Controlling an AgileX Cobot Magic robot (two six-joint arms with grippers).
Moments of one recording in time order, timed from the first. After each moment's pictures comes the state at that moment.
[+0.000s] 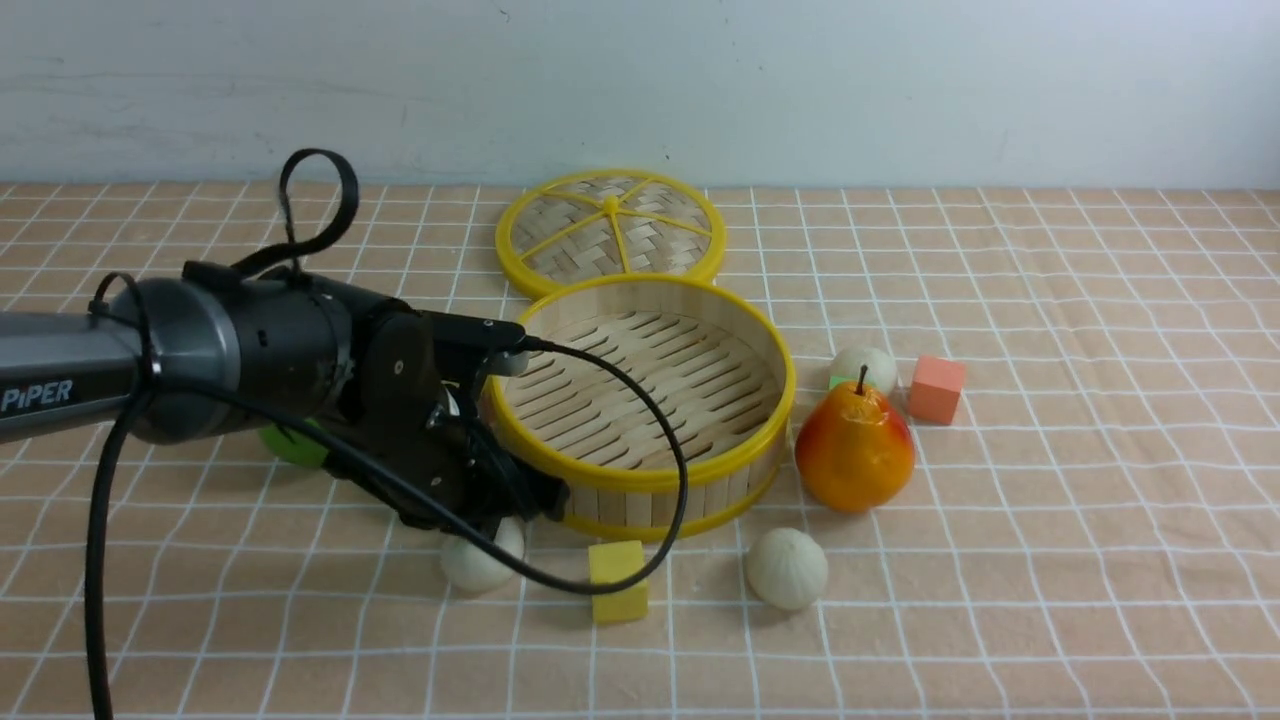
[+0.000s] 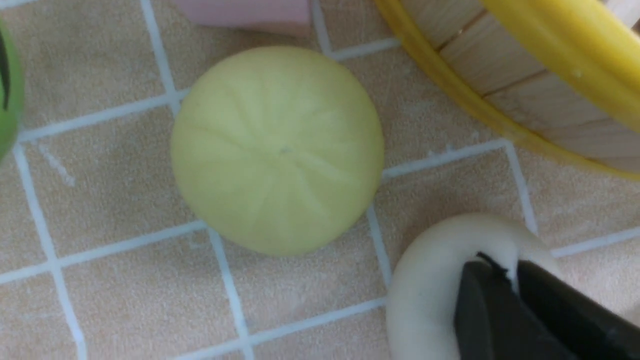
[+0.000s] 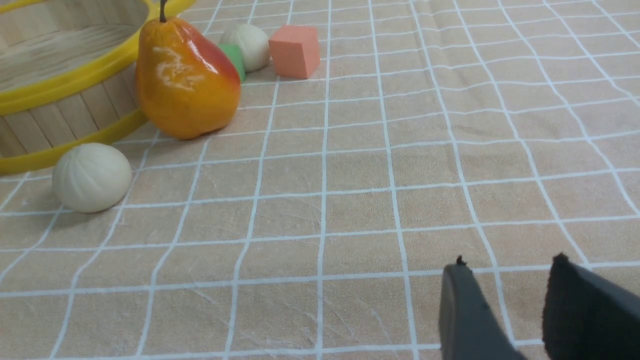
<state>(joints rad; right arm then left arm) 0.11 -0.01 0.02 -0.14 0.39 0.26 -0.42 1.84 -1.17 0.00 0.53 -0.16</state>
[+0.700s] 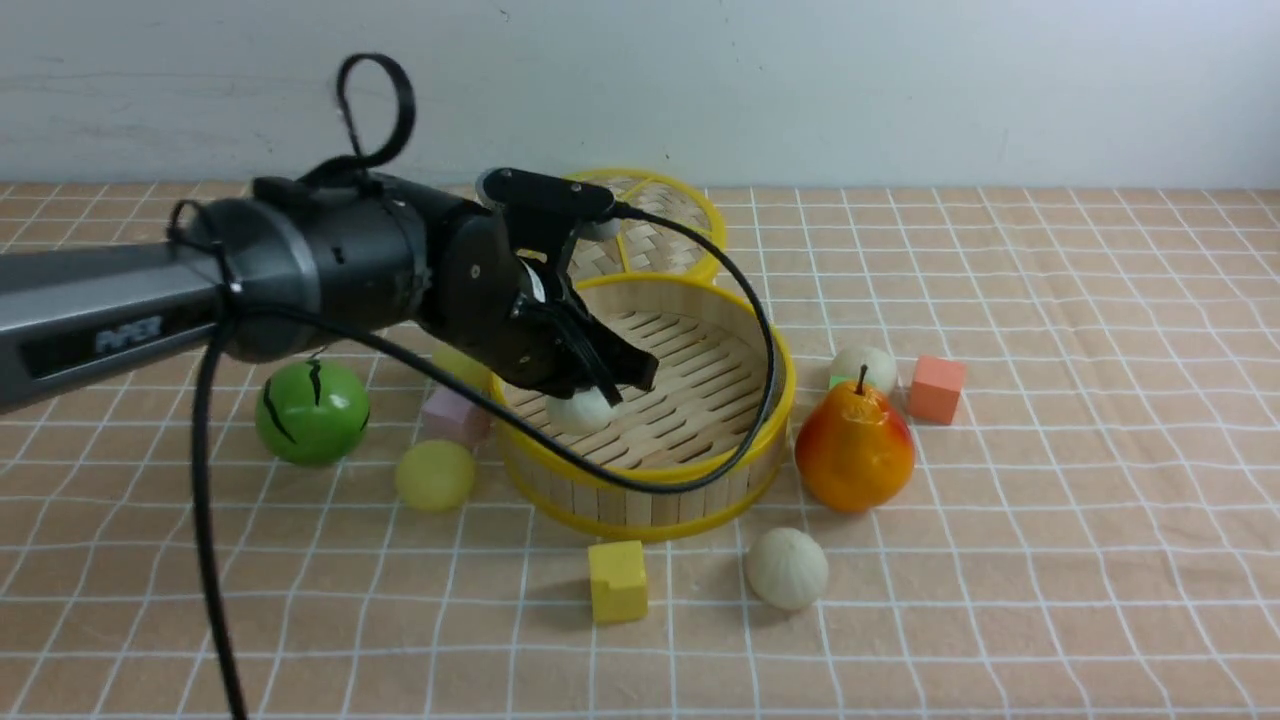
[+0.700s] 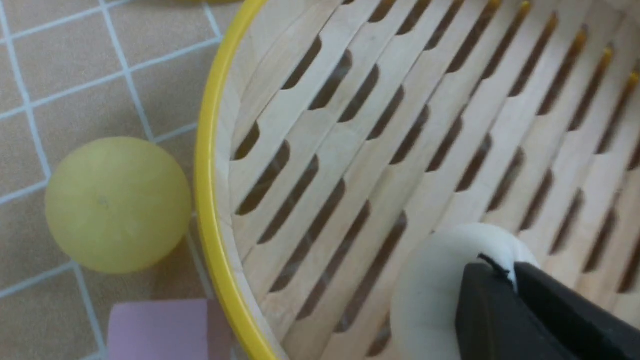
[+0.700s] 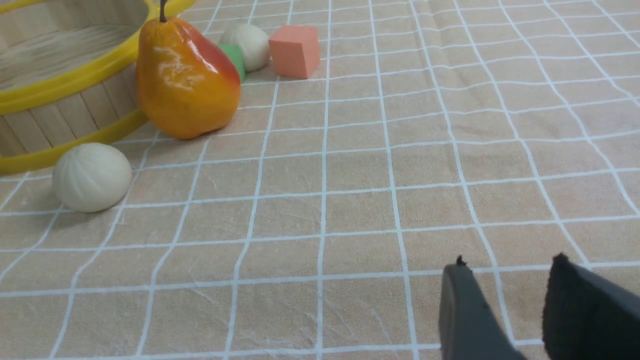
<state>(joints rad) 0.11 -0.01 0.02 -0.14 0.39 0.26 -0.47 1.97 -1.47 0.03 0.43 -0.08</state>
